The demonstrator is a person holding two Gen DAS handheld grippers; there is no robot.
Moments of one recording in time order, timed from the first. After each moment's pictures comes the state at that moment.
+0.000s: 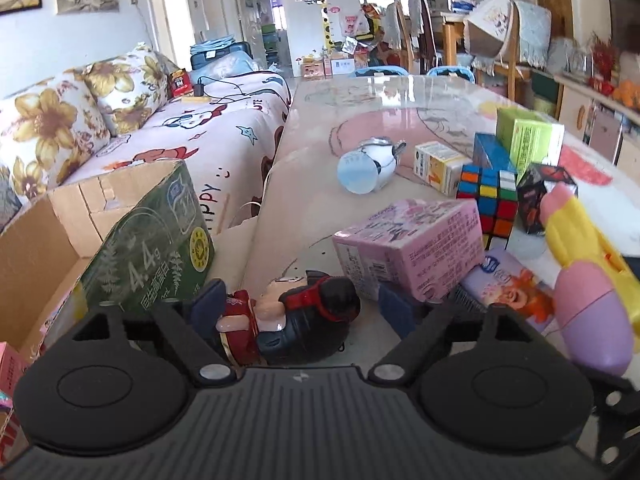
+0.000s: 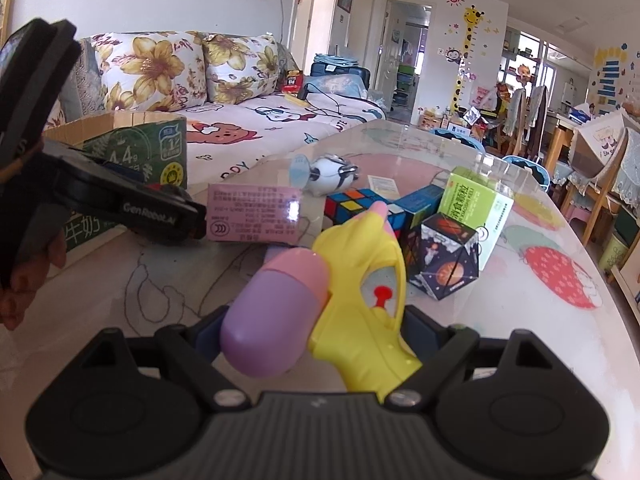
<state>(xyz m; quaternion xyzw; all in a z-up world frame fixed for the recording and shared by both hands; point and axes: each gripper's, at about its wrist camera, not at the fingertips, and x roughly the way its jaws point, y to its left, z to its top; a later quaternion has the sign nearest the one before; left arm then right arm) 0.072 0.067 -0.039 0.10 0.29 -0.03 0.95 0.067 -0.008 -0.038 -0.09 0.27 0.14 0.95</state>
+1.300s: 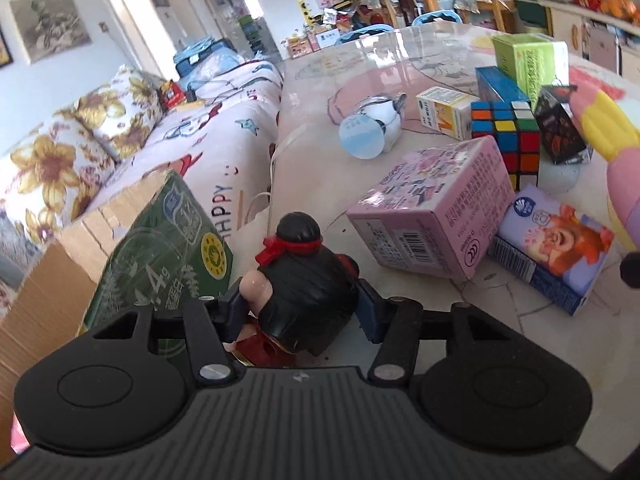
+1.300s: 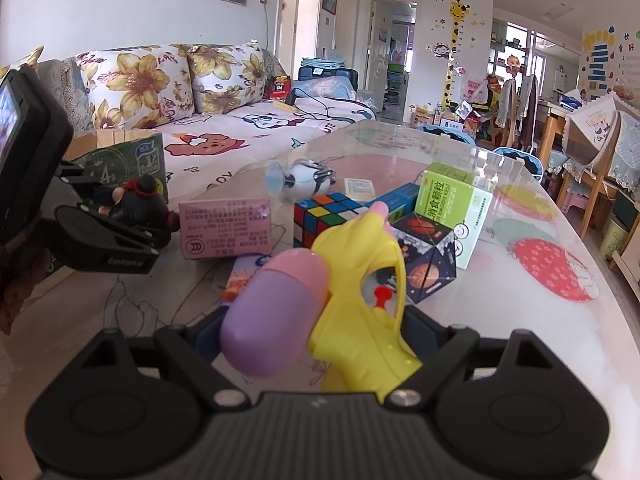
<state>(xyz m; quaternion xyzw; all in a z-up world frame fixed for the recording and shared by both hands) 0.082 0.067 -0.047 0.20 0.32 -0.02 0.93 0.076 -0.022 -0.035 -0.07 0.27 0.13 0.95</state>
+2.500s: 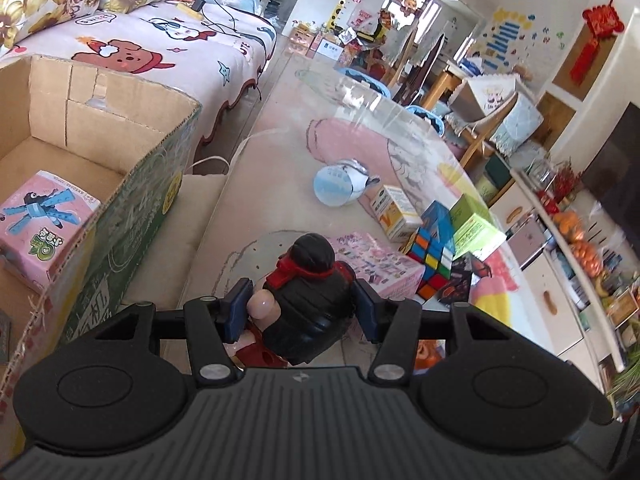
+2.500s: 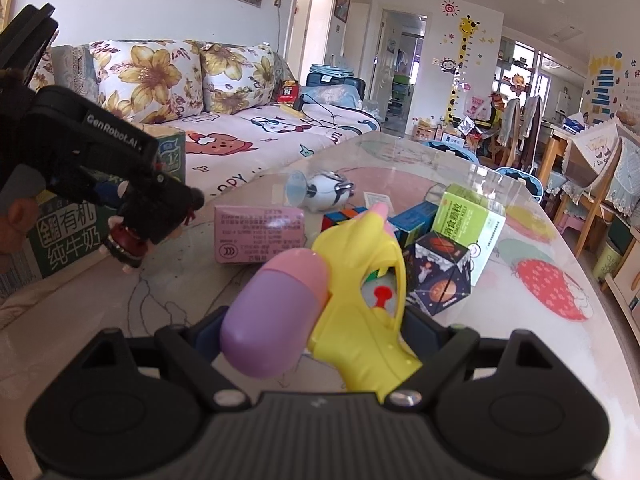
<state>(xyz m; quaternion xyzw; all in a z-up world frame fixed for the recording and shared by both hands) 0.089 0.116 -0.014 -0.18 0.36 -0.12 0.91 0.064 0.005 -0.030 -0.10 0.25 0.13 0.95</state>
